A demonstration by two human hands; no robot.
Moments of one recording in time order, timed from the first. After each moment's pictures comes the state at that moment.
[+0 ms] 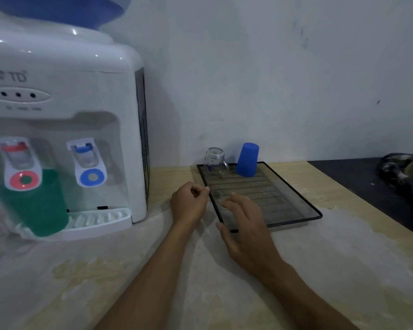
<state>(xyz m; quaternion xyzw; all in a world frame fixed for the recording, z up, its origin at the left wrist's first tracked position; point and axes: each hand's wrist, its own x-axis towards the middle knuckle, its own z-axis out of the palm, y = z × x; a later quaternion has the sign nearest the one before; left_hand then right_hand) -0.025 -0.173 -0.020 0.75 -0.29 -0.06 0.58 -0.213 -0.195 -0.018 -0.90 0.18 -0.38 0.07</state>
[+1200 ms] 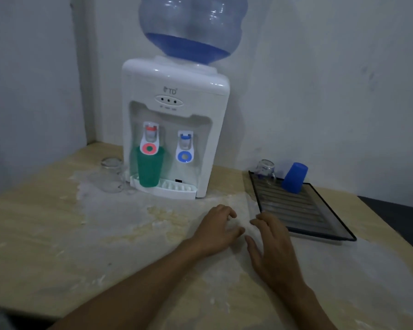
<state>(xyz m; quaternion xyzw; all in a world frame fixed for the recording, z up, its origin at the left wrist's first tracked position) -0.084 -0.011 -0.025 0.77 -0.46 -0.03 0.45 -0.246 -0.123 -0.018 -0.93 0.11 -0.35 0.02</state>
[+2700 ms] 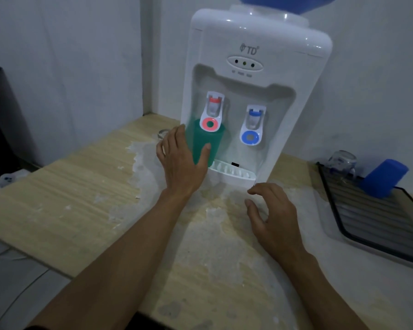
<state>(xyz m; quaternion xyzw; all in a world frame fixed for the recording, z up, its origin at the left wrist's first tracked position) 0.078 0.105 -0.006 0.81 -0.13 0.35 0.44 -0.111 -0.051 -0.011 -0.90 -0.02 -0.40 0.19</state>
